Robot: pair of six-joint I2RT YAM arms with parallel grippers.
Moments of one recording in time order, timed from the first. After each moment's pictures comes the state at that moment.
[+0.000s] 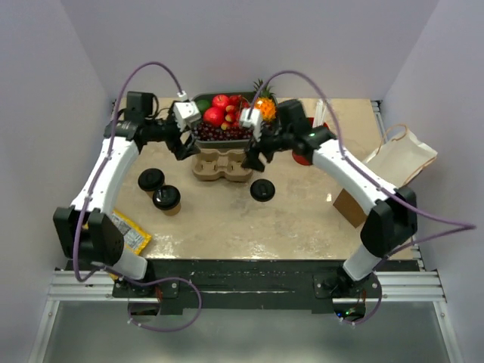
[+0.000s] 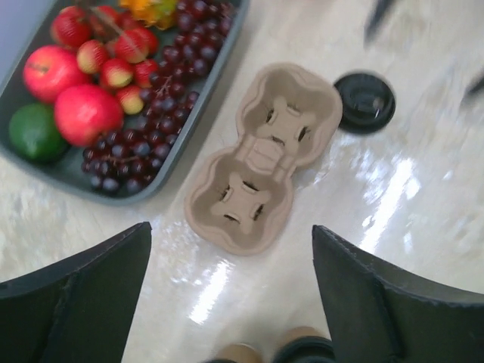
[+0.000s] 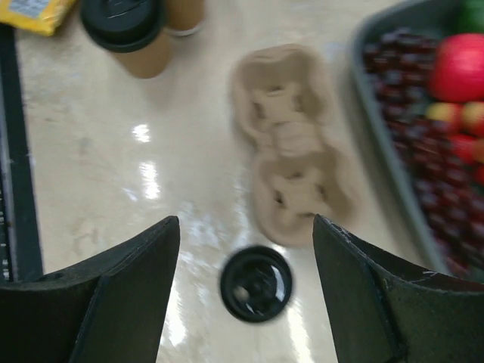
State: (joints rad) left arm -0.09 1.46 1.43 -0.69 0.73 0.63; right arm 0.59 1.69 1.48 -0.49 -0.66 -0.47
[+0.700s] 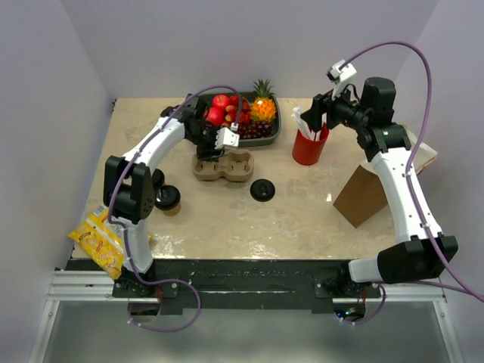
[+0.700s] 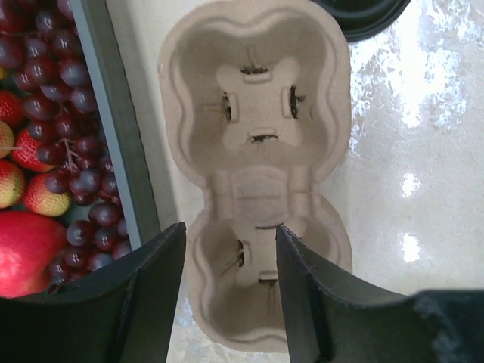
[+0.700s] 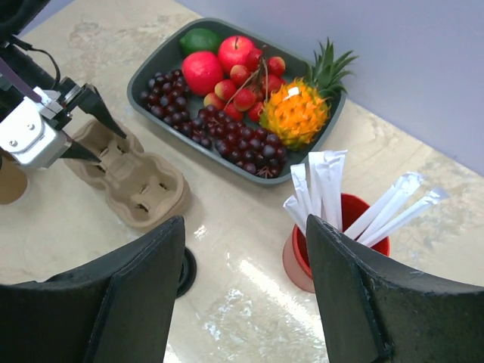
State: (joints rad) left arm -0.32 1.98 1.73 -0.92 0.59 1.30; right arm 0.11 1.38 1.52 -0.46 -0.51 -0.17
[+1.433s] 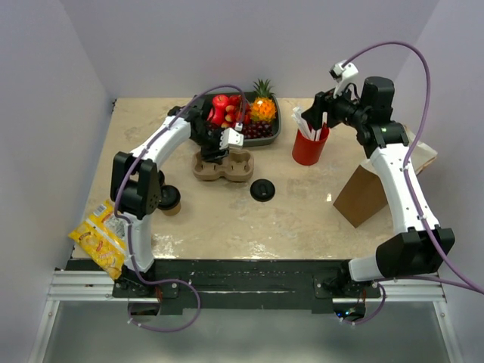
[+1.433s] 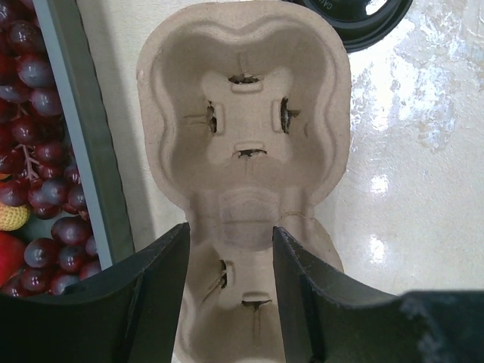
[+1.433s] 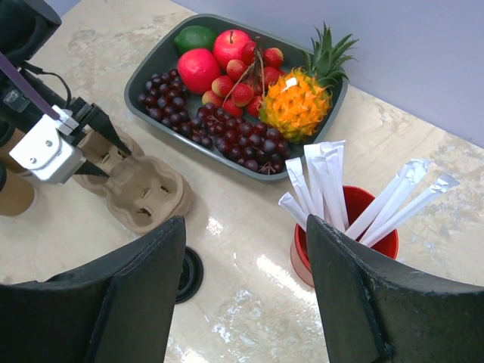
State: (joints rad) left arm -0.35 2.05 1.80 -0.96 0.58 1.23; right arm 0.08 1.42 1.51 -0.44 -0.52 -0.09
